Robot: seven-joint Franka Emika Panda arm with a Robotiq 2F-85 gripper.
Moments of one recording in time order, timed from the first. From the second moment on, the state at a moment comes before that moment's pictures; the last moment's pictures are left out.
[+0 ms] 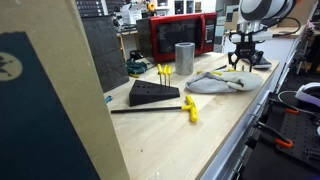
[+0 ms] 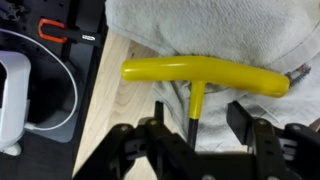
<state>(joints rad) -0.24 -0.10 -0.15 -2.66 0.03 2.45 0.85</state>
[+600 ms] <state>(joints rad) -0.22 -0.09 -0.15 -2.66 0.09 2.45 0.81</state>
